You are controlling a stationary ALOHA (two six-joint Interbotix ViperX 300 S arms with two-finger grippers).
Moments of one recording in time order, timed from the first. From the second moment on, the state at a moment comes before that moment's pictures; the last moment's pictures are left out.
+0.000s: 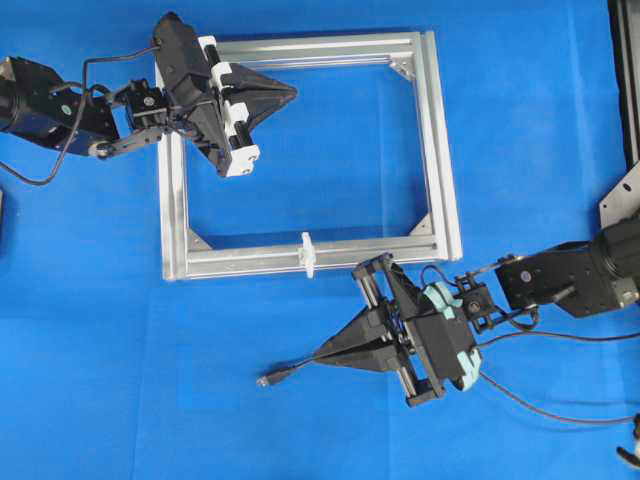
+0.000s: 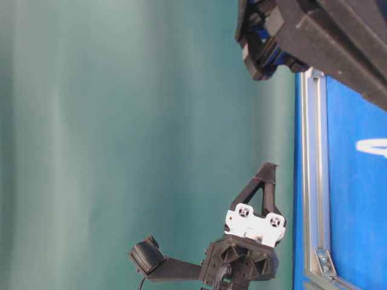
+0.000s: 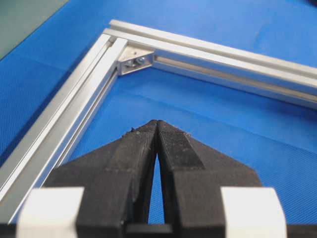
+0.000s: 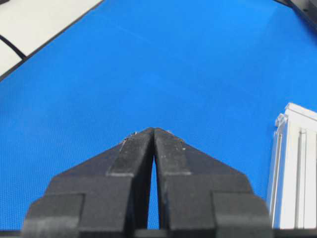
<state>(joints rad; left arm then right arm) 0.28 0.16 0.83 -0.11 -0.78 0.00 0.28 0.16 0.83 -0.11 -0.78 0.00</state>
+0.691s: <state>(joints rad) 0.26 0.16 0.85 -0.09 -0.78 0.00 0.28 0.14 0.82 -0.11 -0.75 0.10</state>
